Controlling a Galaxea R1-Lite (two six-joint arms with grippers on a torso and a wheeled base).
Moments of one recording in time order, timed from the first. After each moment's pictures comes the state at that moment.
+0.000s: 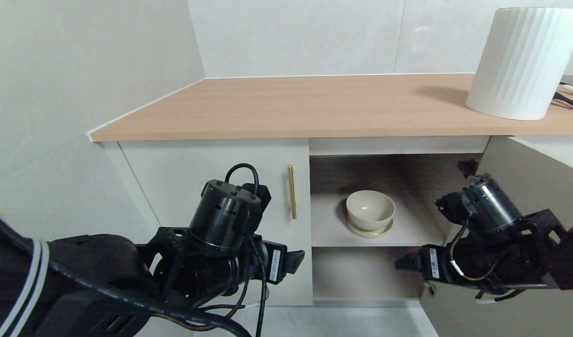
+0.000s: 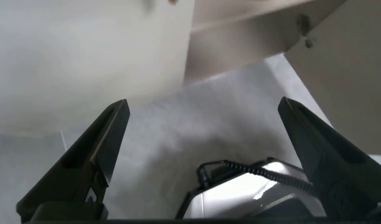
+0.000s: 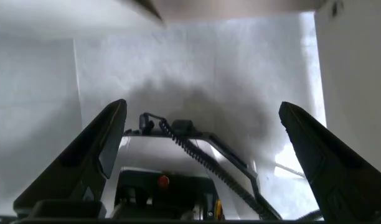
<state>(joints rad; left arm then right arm) -0.74 1.75 -0.84 -0.24 0.24 -0.32 0.53 1.65 -0.81 0.07 -0.12 0.57</state>
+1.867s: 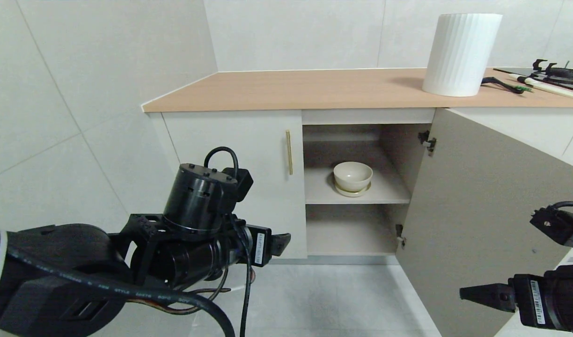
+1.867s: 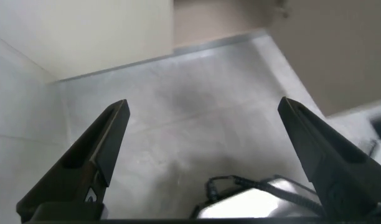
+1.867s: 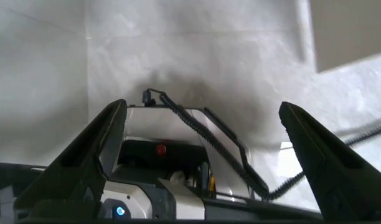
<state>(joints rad) -0.69 1.69 -0.85 -0.24 0.26 -0.29 0.54 1.22 -0.70 0.32 -0.12 0.59</state>
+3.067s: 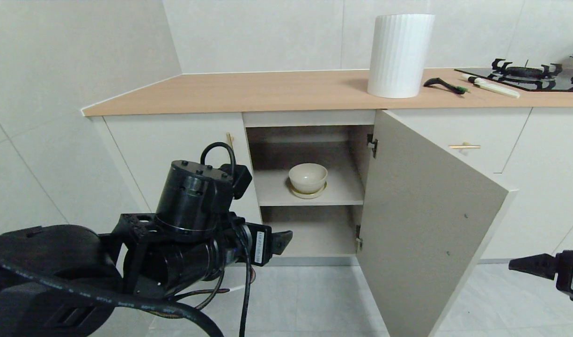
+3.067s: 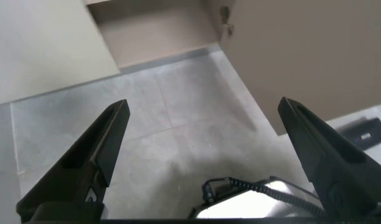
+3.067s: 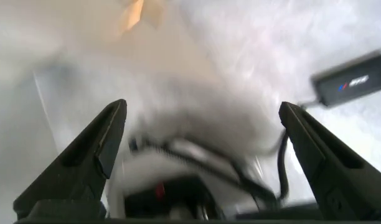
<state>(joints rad) -0.69 1.67 -0.85 -0.24 0.26 -0.29 0.21 1.18 -0.66 0.27 -0.17 0.64</state>
